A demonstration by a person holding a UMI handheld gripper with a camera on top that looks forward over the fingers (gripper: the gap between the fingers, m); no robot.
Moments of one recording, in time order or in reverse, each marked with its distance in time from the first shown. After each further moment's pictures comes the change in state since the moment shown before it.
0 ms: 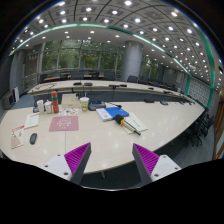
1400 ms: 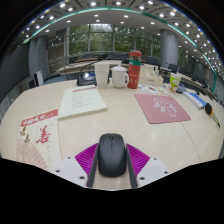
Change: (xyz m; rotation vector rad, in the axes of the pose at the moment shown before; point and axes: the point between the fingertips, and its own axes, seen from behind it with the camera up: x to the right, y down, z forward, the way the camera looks) arm -0.599 0.110 0.234 -0.143 -0.309 -0.076
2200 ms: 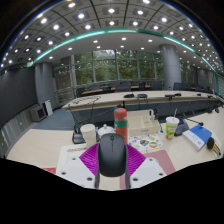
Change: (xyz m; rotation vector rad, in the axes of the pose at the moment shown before) arm 0.107 -0.259 -0.020 0.297 -0.141 0.069
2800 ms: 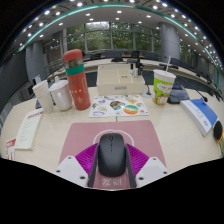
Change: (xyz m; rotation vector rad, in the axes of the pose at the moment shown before) arm 0.171 0.172 0.120 -0.327 0.069 -0.018
